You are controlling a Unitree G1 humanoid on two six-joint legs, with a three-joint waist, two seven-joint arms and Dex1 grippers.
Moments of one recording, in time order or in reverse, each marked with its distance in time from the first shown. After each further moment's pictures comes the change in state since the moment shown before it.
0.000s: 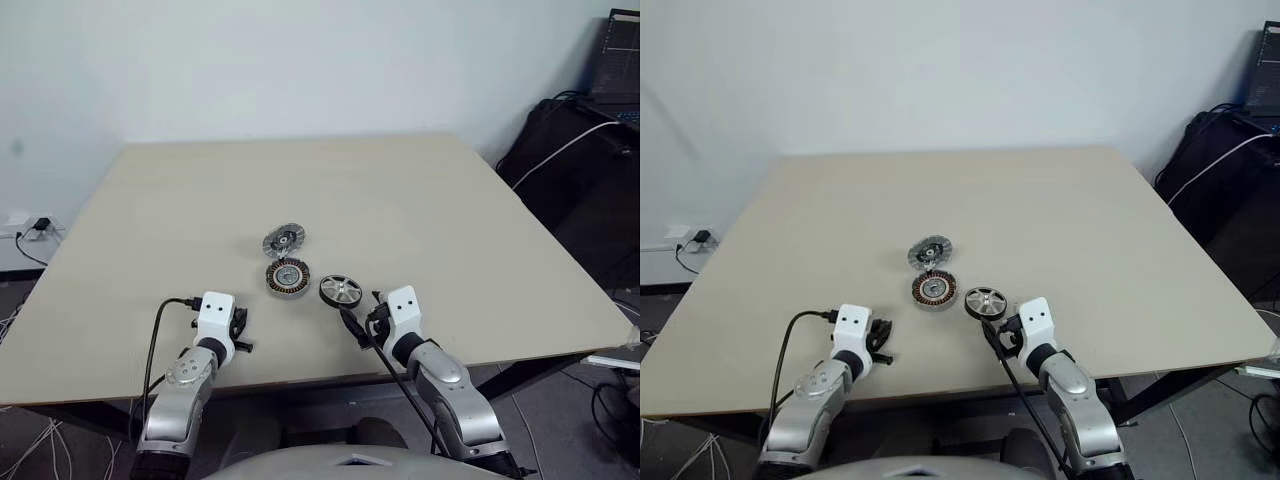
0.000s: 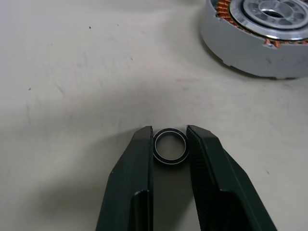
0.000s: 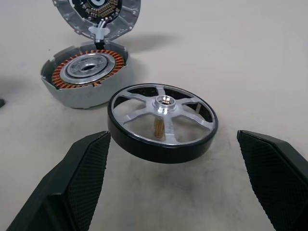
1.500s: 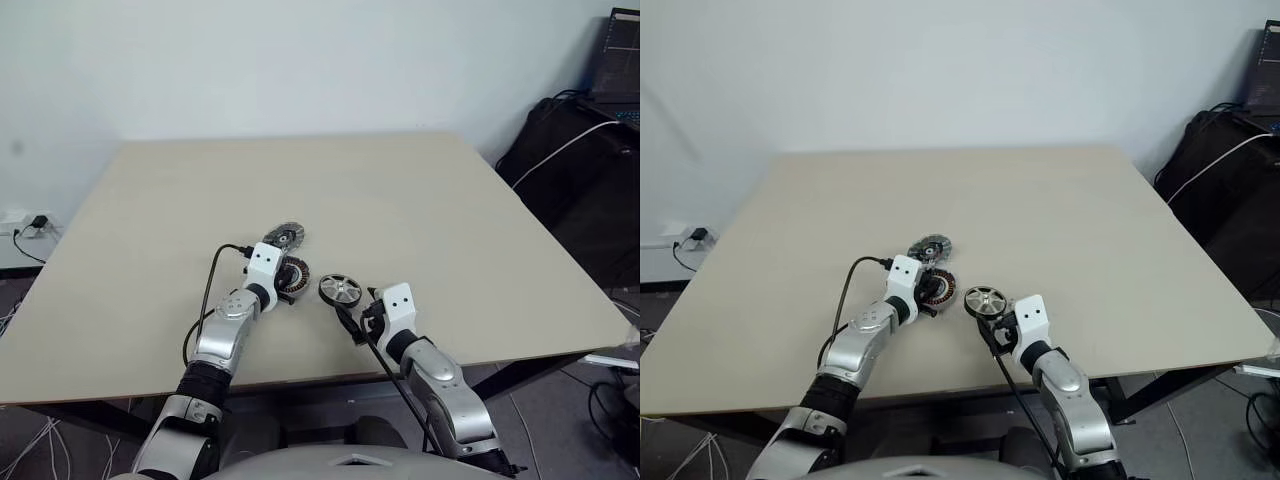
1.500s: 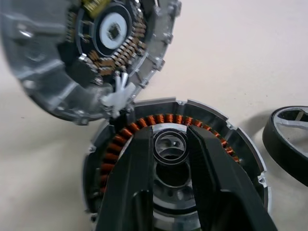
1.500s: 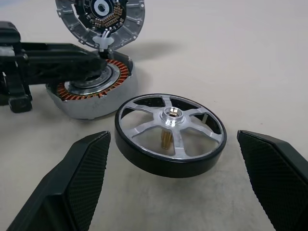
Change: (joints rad) left arm -0.482 -0.091 -0.076 0.472 -0.010 -0.143 -0.103; right arm -0.011 0.032 0.012 0.001 -0.004 -0.011 -0.021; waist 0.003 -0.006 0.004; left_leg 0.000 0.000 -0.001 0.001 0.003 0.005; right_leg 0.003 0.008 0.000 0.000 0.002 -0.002
